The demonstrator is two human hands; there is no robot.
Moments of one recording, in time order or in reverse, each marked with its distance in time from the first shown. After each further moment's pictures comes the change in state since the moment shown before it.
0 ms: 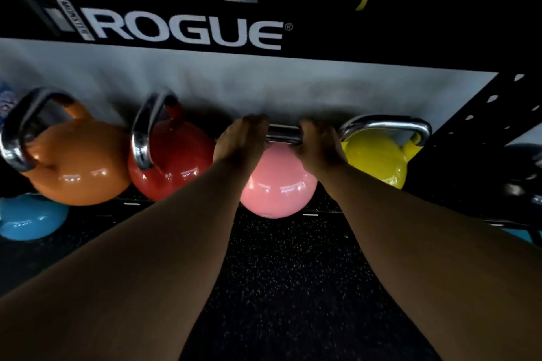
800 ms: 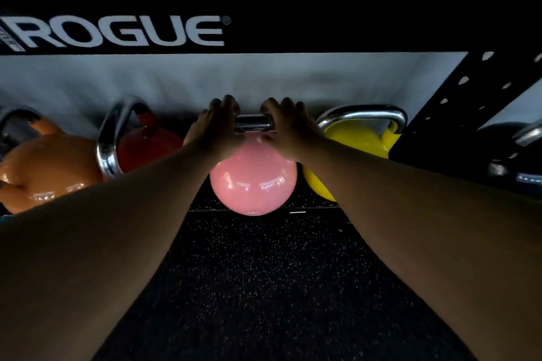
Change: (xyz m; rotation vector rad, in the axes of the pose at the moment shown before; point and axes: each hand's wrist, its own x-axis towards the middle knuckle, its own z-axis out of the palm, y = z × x) left_hand 0.020 0.002 -0.010 -0.094 -0.065 -0.007; right_hand 0.021 0.008 -0.024 -0.074 -0.217 -0.070
